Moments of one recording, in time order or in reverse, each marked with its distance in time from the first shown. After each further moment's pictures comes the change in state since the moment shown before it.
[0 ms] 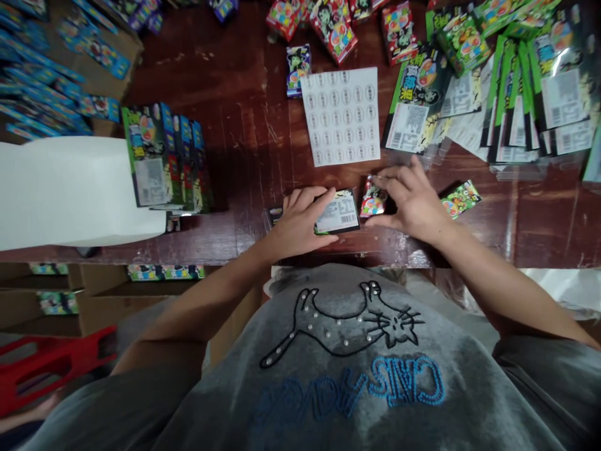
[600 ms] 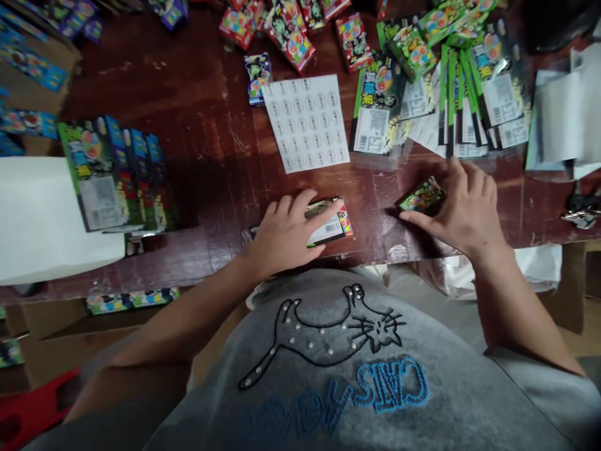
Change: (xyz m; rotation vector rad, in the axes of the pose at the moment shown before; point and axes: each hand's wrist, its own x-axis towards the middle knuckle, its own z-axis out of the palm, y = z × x) left_hand 0.016 0.041 -0.013 0.265 -0.049 0.123; right_hand -0.081 -0.001 -0.060 -0.325 0.162 0.534
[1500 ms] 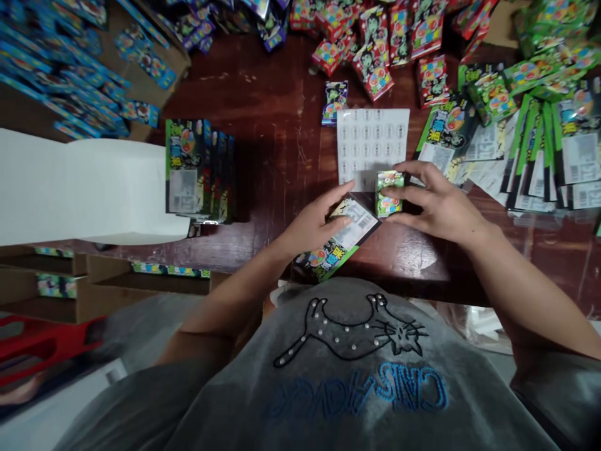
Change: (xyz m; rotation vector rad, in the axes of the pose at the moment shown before) left_hand 0.008 -0.065 0.013 -1.039 0.271 -0.153; right_hand 0.126 -0.067 0.041 0.528 -0.105 -0.800
